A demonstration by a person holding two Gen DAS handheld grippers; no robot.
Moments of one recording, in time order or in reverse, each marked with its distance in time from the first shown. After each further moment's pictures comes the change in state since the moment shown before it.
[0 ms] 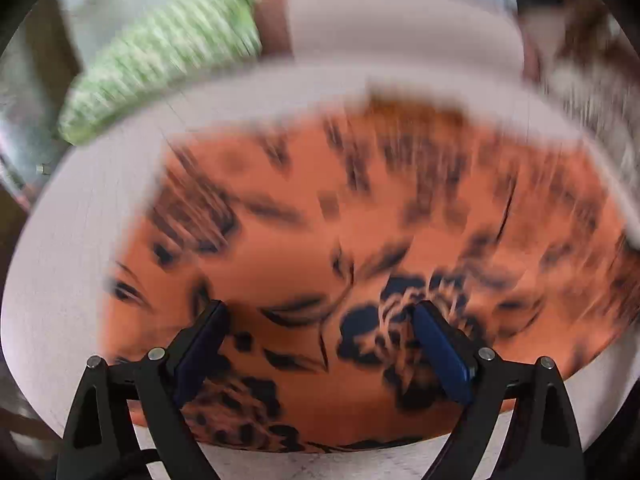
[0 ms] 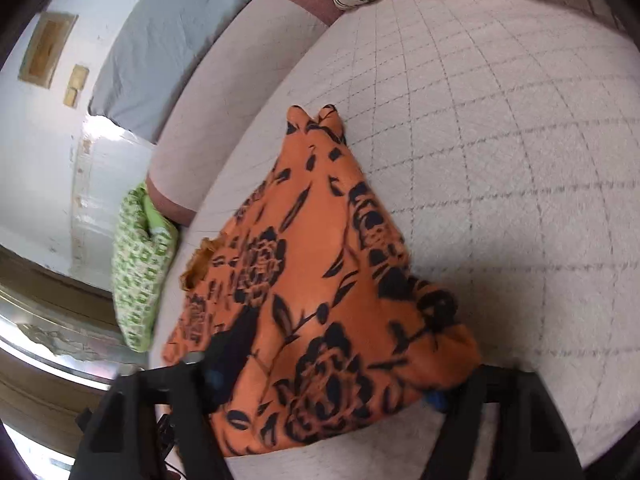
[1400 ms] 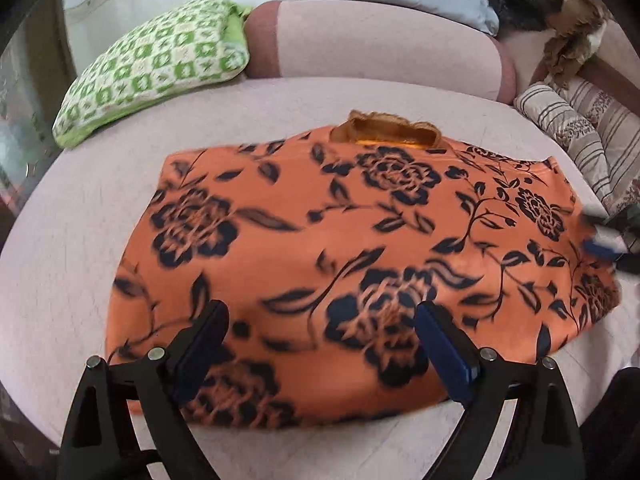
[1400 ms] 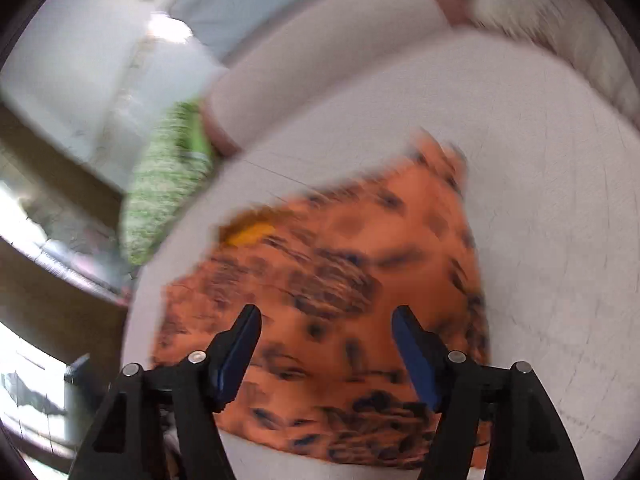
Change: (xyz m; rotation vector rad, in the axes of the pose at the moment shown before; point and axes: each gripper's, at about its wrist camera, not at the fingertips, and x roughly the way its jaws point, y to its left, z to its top) left arm -0.041 0.014 -0.007 -0.042 -0.100 -0.105; right arm 0.024 0.028 0.045 -0.237 0.153 -0.025
